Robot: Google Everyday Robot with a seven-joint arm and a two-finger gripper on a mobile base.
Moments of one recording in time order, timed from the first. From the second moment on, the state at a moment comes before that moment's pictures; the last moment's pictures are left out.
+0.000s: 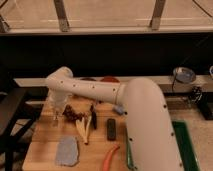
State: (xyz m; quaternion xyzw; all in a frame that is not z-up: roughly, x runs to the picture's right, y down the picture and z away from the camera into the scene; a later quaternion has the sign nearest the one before) arm -0.255 0.109 0.797 -0.14 -0.37 -0.62 0.68
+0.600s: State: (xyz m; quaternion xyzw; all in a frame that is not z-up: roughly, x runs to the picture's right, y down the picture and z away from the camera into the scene) arm -0.157 -0.026 0.740 -0.07 -0.33 -0.55 0.77
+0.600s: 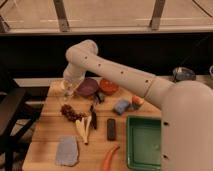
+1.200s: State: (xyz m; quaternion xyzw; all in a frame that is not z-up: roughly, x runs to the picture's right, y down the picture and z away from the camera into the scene) arm -0.058 -0.079 0.810 -0.09 -0.31 -0.45 0.83
